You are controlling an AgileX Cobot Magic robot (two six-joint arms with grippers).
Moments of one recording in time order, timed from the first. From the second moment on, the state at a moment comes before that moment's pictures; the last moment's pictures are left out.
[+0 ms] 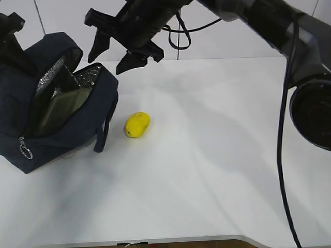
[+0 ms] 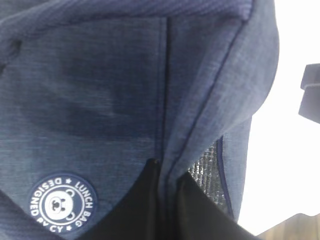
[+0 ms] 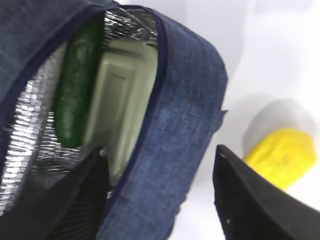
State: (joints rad) left arm 0.04 1.80 -1.53 -0.62 1.15 0.22; right arm 0.51 2.46 -2.59 0.52 1.24 0.28
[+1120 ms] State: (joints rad) left arm 0.04 1.80 -1.53 -0.58 1.15 0.22; right arm 0.66 2.11 -2.27 -0.02 1.26 0.26
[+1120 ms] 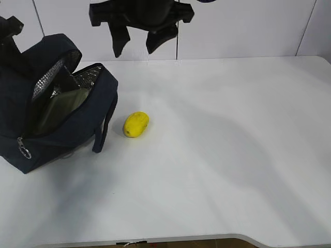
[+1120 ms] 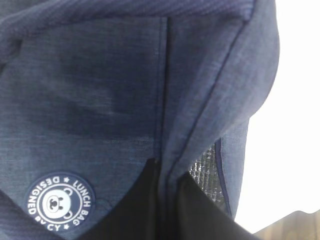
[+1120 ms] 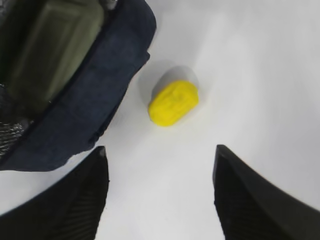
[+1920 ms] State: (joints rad) left arm 0.04 1.80 -1.53 -0.59 1.16 0.22; right arm 0.66 2.06 -2.04 -0.06 1.26 0.36
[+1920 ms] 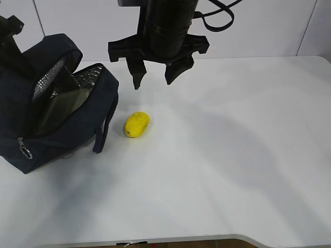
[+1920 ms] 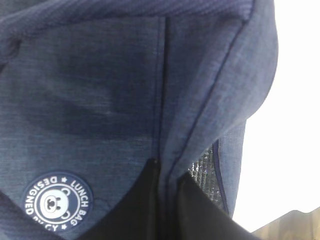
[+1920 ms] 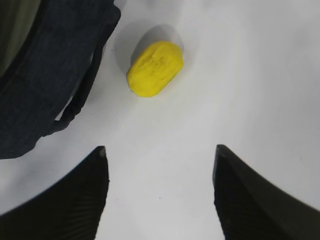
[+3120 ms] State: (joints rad) left arm 0.04 1.80 -1.53 -0.59 1.15 0.22; right arm 0.66 2.19 -2.04 -0.06 1.17 0.54
